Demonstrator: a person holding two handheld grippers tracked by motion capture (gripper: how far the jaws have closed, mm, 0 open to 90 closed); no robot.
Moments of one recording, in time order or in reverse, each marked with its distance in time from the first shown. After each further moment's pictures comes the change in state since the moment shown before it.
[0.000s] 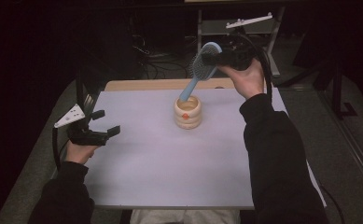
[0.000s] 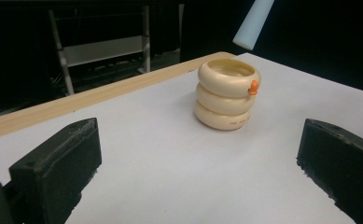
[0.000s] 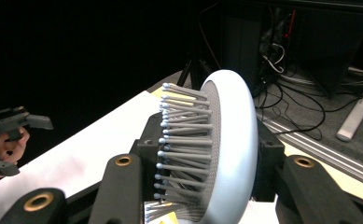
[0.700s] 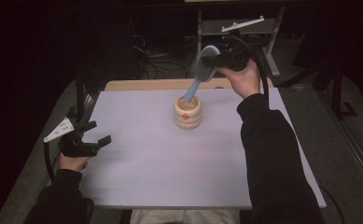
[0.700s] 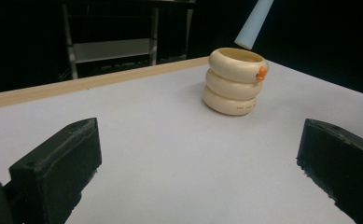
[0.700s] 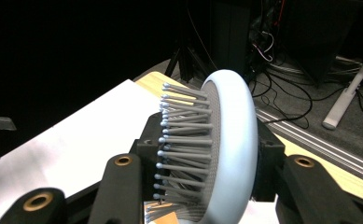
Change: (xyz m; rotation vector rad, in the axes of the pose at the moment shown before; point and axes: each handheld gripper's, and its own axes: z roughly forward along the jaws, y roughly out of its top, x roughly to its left) left arm 0.007 -0.038 -0.025 -0.043 0.035 -0.049; right arm -0.012 -0.006 0.022 0.054 -0.042 -0.007
